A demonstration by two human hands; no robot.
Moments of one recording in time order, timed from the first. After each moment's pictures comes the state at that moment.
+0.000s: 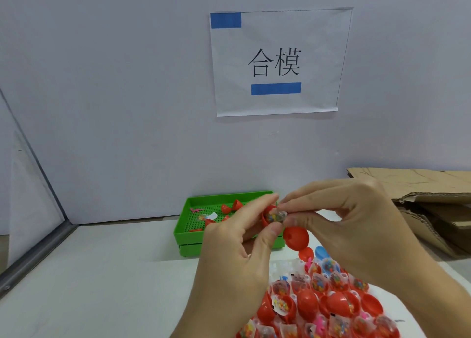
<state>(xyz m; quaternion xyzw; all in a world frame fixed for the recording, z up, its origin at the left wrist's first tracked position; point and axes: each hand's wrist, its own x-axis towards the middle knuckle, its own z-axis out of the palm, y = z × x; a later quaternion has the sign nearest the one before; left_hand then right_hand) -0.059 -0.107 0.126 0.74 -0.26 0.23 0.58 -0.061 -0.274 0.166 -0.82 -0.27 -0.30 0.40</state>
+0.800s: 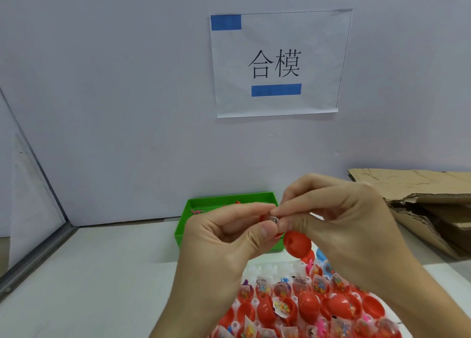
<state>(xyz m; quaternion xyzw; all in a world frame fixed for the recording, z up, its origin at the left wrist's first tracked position) -0.061 -0.097 0.139 0.62 -0.22 0.11 0.75 -0.058 -0.264 0.161 -0.74 -0.30 -0.25 0.55</state>
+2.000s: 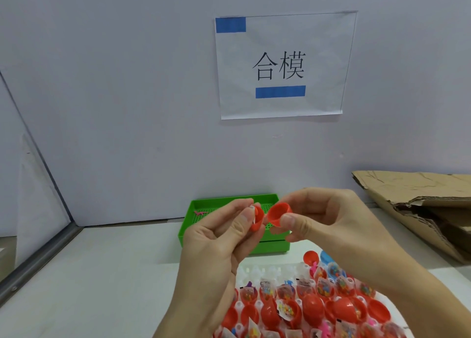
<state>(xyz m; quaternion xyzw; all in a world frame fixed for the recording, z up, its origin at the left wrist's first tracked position) -0.050 -0.095 0.132 0.49 -0.07 0.07 0.87 -0.048 -0.268 0.153 -0.76 -0.21 -0.07 0.61</state>
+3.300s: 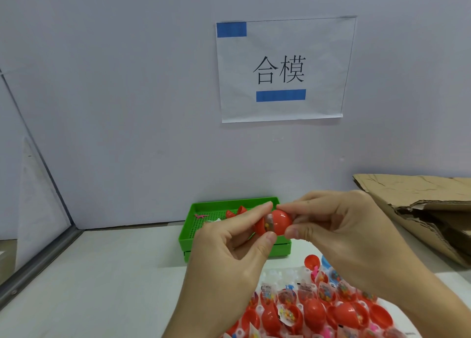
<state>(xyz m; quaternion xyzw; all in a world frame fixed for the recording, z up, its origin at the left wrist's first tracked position) -0.061 -0.091 0.135 0.75 -0.22 0.16 0.60 -0.055 -0.268 0.161 -0.81 -0.22 -0.18 0.51</state>
